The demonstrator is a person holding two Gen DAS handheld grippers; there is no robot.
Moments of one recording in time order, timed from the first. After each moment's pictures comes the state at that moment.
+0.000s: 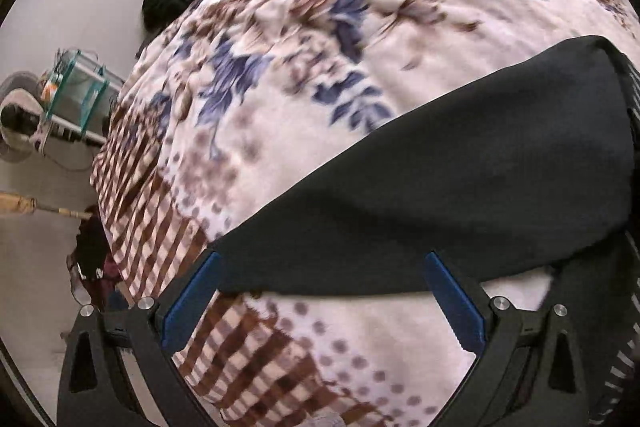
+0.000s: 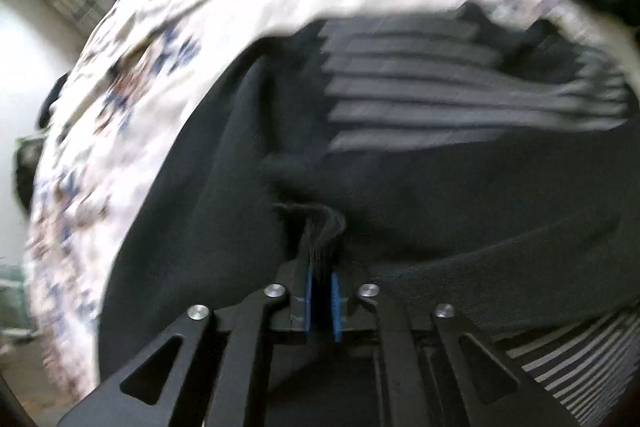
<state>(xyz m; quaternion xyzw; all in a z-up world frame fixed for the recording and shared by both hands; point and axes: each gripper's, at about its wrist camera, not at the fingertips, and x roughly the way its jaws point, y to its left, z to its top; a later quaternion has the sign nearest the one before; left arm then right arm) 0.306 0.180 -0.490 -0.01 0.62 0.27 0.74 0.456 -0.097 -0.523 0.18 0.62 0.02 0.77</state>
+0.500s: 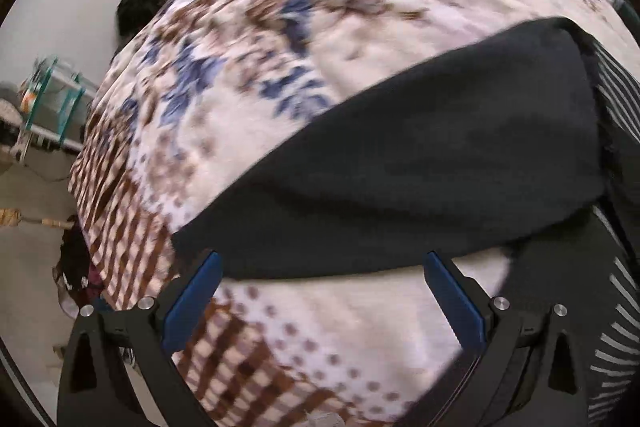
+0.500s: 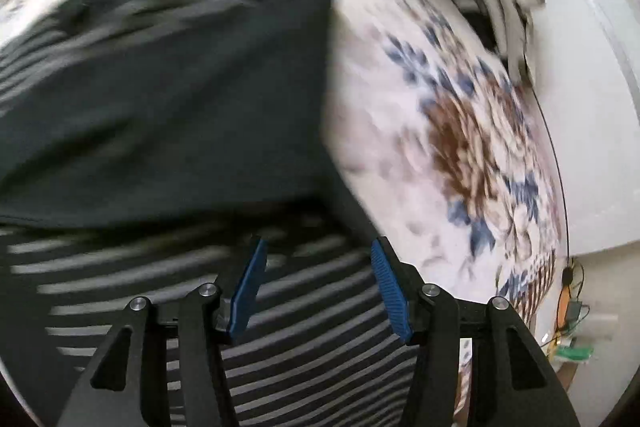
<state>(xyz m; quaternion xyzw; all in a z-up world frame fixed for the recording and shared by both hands) 0.315 0.134 -0.490 -0.01 0.63 0.21 0.75 0.273 -0.392 -0.516 0.02 0.64 -0.28 0.72</state>
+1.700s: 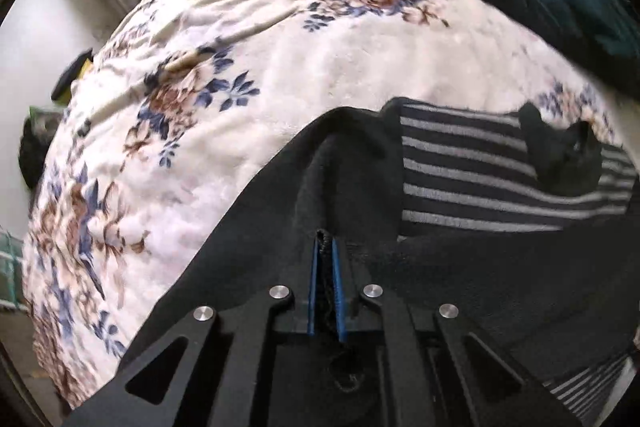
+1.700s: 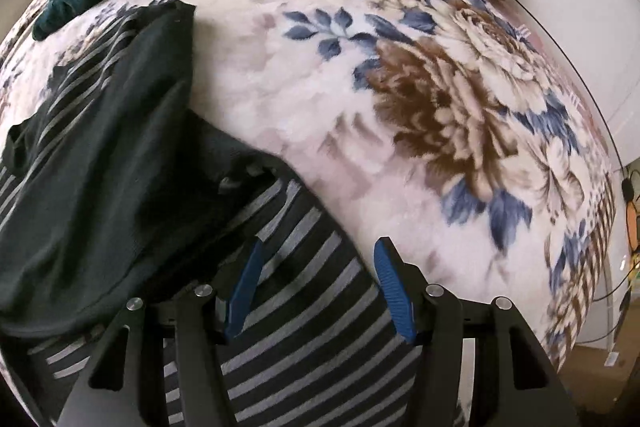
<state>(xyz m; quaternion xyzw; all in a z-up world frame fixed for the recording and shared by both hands) 0.500 -0.020 -0.486 0.06 0.57 0.02 0.82 0.268 -0.474 -0.525 0.21 0.57 -0.32 0.72</state>
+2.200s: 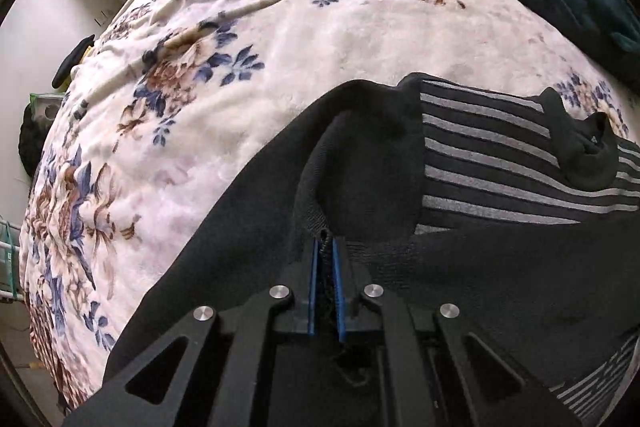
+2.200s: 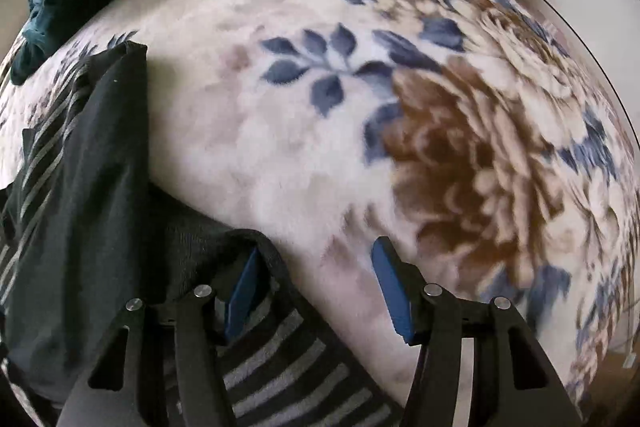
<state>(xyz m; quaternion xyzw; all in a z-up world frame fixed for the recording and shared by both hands) 0.498 -0.021 -0.508 0.06 0.59 0.03 0.81 0.298 -0.528 -0.544 0.27 0.58 -0.32 0.70</state>
